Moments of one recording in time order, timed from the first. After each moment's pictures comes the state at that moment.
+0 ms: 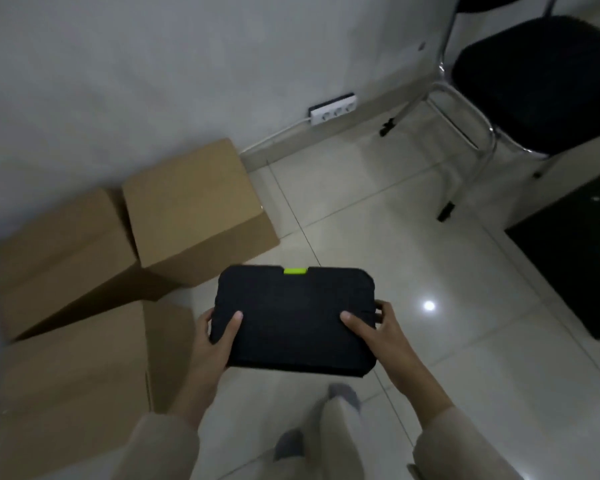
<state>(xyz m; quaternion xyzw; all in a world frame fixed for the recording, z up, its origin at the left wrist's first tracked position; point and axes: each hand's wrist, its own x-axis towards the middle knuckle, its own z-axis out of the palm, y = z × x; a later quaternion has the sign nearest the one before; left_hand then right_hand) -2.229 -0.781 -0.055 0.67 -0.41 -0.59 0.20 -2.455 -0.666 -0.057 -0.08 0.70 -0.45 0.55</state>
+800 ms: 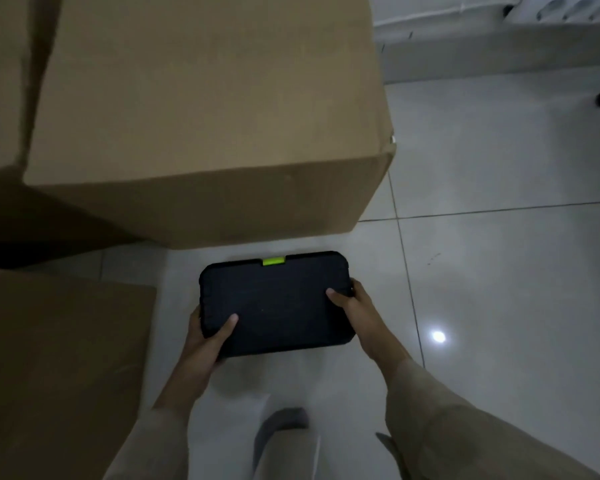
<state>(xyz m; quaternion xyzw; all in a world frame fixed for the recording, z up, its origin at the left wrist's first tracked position) -2.160 -0.930 -0.472 0.72 -0.22 -0.61 0.25 -2.392 -0.940 -0.485 -0.14 0.69 -0.30 0.65</state>
